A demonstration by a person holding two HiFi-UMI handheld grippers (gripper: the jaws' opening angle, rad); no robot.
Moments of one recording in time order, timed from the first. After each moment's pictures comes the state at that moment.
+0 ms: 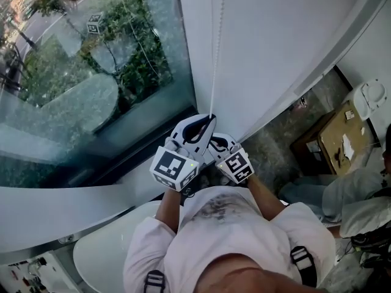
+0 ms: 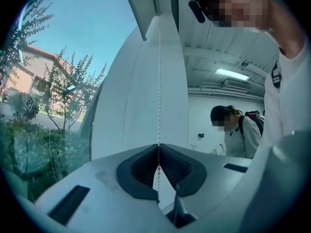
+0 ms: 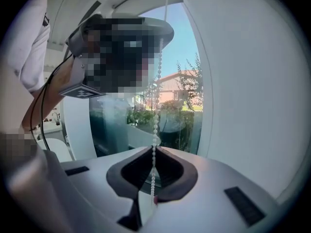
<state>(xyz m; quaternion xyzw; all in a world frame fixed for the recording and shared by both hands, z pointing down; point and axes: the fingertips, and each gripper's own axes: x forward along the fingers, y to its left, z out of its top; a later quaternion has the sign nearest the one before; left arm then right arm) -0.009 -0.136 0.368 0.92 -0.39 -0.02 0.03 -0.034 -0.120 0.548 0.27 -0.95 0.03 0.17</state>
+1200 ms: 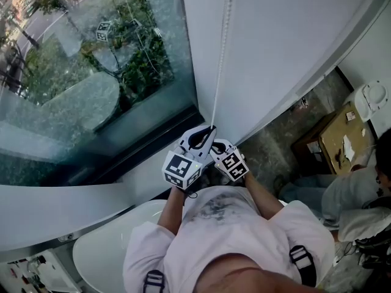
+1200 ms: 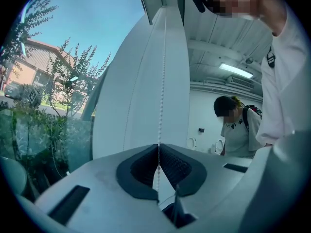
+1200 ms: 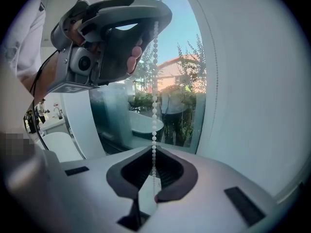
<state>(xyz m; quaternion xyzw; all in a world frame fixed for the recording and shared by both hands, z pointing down) -0.006 -0.131 0.455 0.92 -0.39 0.00 0.07 -0.029 -0.113 0.645 0.26 -0.93 0.07 0.25</state>
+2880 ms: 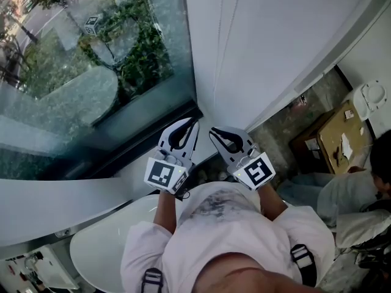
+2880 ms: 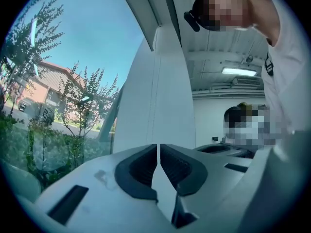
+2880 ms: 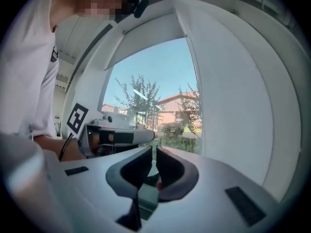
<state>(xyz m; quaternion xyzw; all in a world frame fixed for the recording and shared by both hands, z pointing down) -0.059 -0.113 0.400 0.88 -0.46 -0.06 0.00 -0.018 -0.090 0.414 0.27 -0.96 -0.03 0.03</state>
